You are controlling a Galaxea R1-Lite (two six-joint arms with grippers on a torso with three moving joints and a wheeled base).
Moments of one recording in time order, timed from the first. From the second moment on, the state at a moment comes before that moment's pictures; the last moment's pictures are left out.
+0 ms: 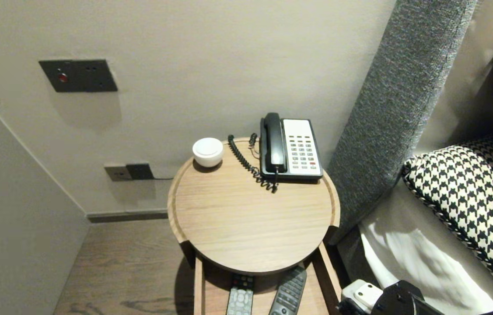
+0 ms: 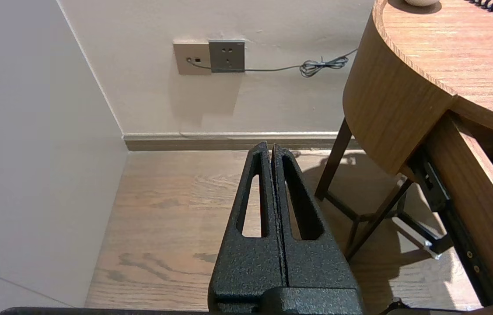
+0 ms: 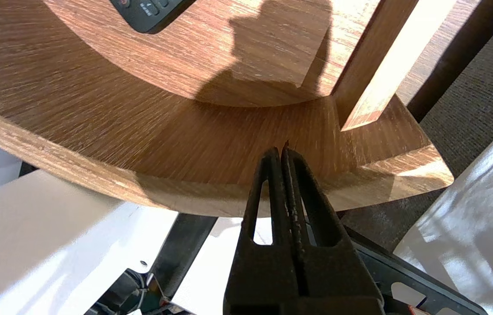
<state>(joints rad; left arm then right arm) 0.01 0.00 0.00 -0.02 0.01 -0.01 1.04 1.50 -0.63 0.27 -0.09 0.55</state>
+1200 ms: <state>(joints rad) 0.01 0.00 0.00 -0.02 0.01 -0.01 0.89 1.65 -0.96 0.28 -0.10 0.75</state>
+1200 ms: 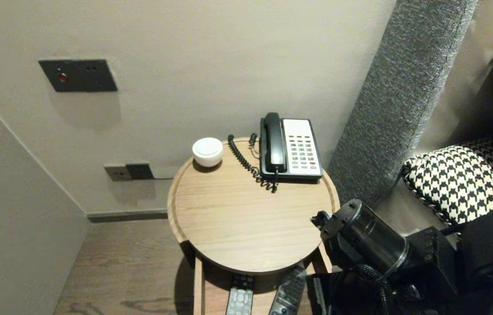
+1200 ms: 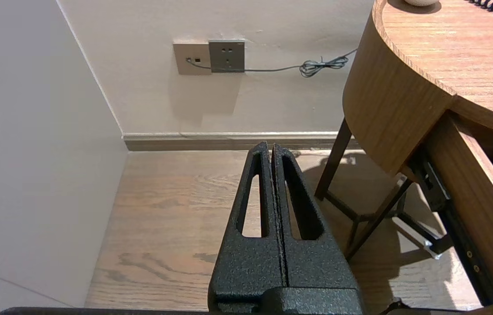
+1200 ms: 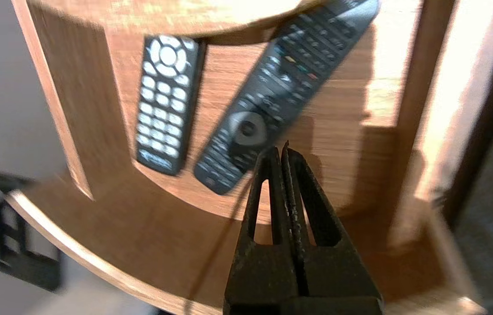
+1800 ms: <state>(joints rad) 0.01 0.00 0.00 -0.02 0.01 -0.01 0.90 1.74 -0.94 0.28 -0.14 0.86</state>
